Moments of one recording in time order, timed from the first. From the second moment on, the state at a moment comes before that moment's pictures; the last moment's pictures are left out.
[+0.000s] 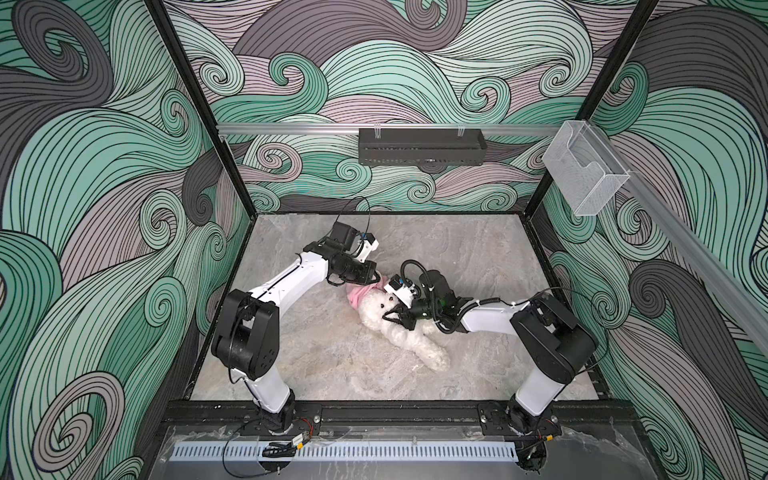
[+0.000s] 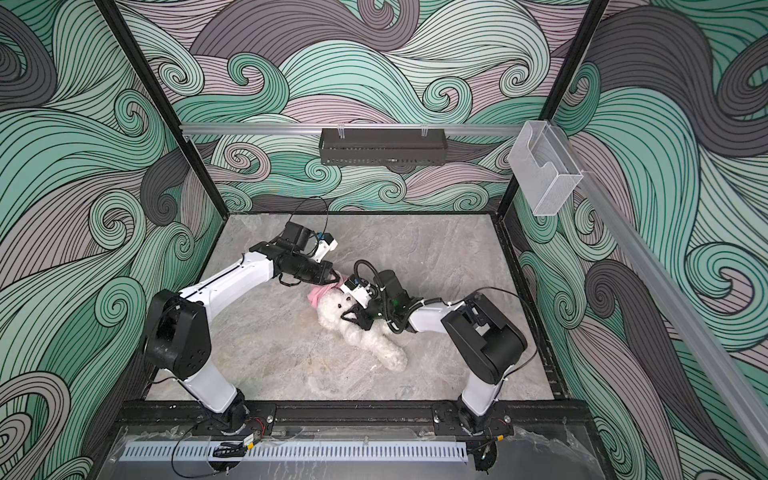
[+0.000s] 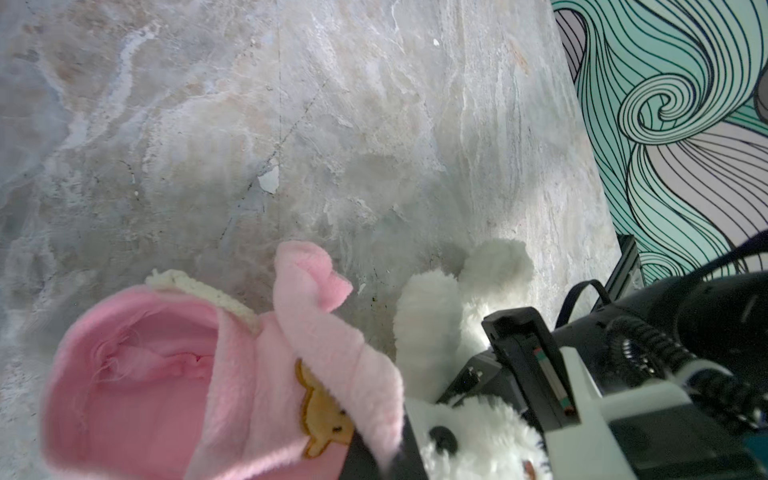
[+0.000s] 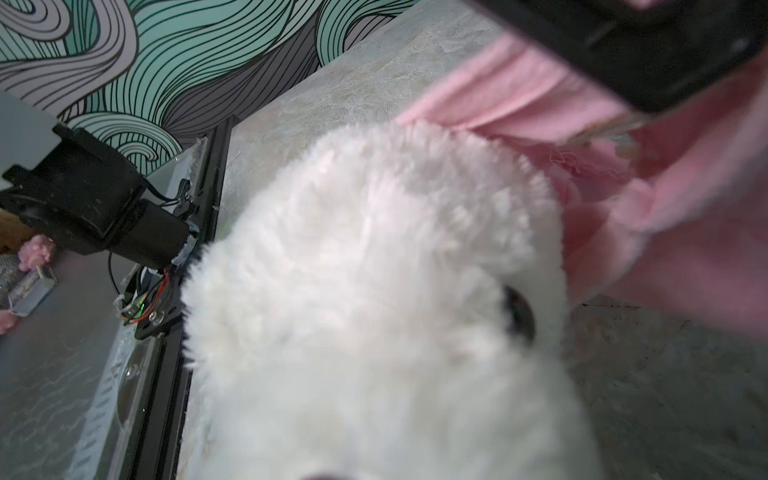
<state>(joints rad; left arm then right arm) -0.40 1.68 1.29 -0.65 0.55 -0.10 0.68 1.72 0.75 0.33 -0.70 -0.08</state>
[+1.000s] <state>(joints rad) -0.40 1.72 1.33 -0.76 0.62 0.13 0.59 1.62 0.64 0.47 -0.70 -0.09</state>
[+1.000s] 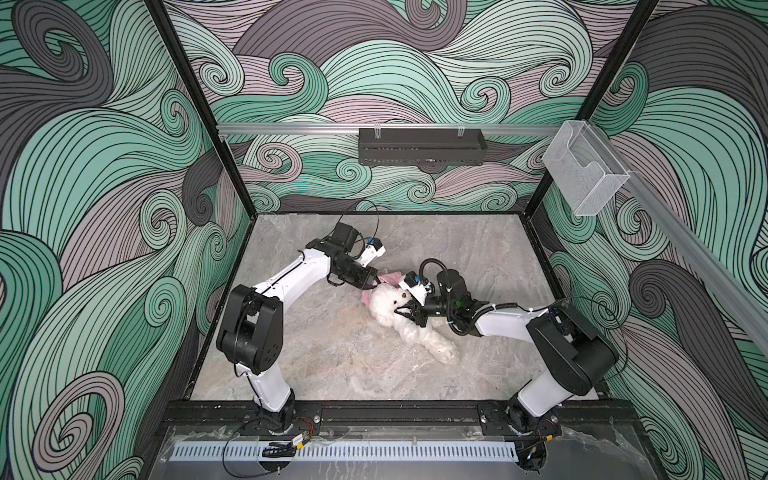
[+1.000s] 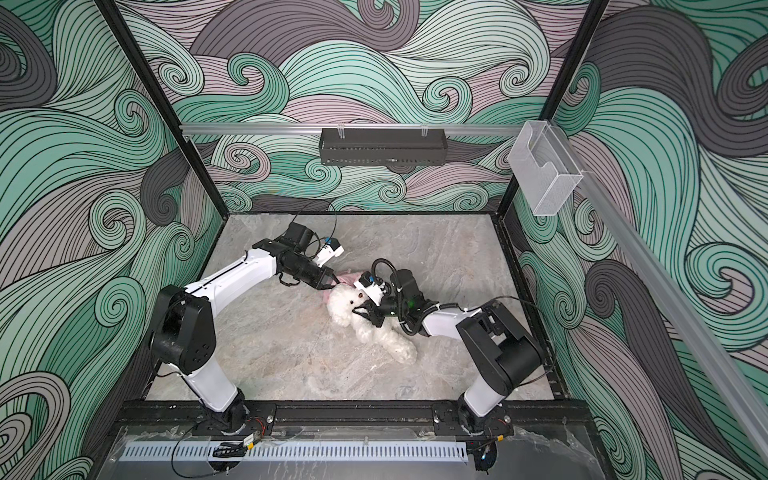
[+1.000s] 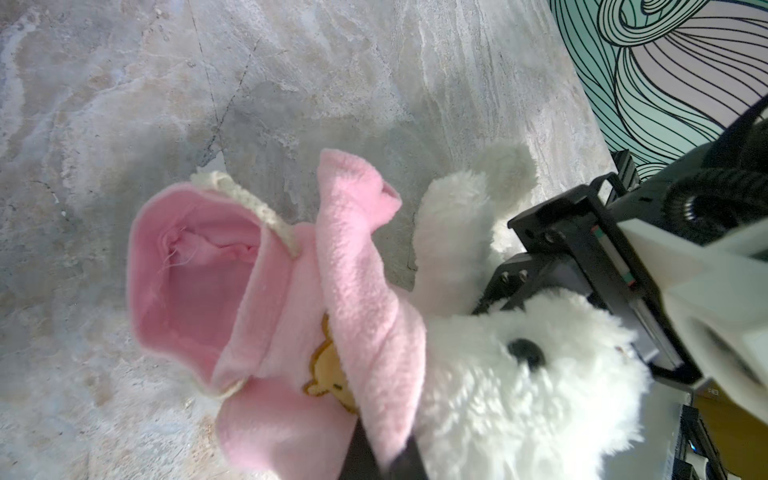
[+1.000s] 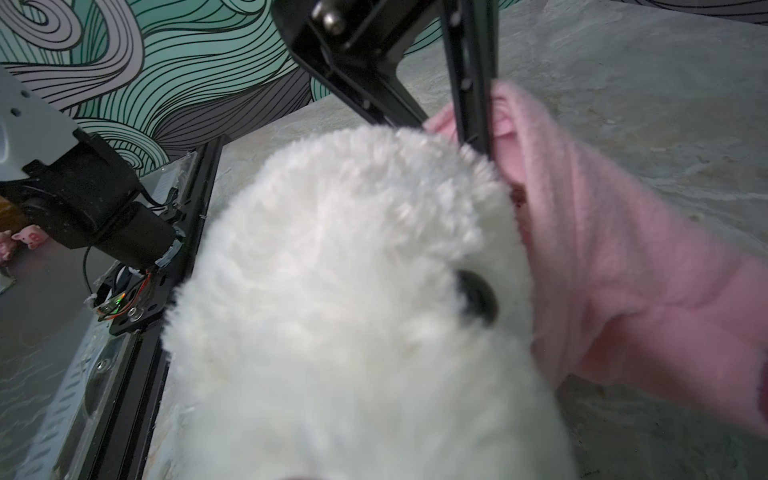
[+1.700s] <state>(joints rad) -0.40 1.72 1.33 -0.76 0.64 0.12 0.68 1.65 0.68 0.50 -0.21 0.12</state>
